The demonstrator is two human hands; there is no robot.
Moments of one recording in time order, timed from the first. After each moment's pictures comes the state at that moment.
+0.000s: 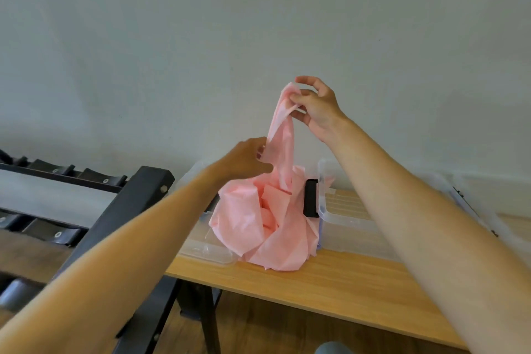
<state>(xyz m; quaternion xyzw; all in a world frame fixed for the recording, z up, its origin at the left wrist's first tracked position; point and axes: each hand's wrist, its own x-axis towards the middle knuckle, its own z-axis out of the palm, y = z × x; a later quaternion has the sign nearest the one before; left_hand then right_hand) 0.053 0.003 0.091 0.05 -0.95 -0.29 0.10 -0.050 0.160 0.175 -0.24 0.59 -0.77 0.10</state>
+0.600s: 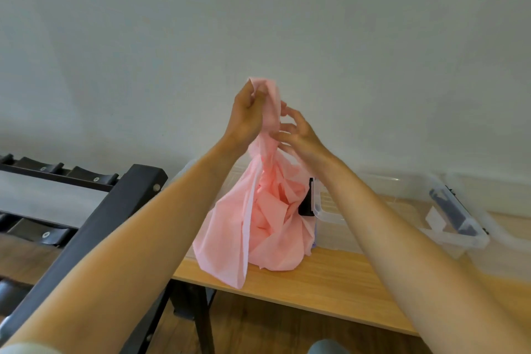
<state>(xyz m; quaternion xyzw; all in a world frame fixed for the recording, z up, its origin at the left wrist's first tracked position) 0.046 0.040 0.148 -0.03 -0.70 -0.61 0.36 -0.025 0.169 0.114 -0.33 0.66 -0.66 0.14</state>
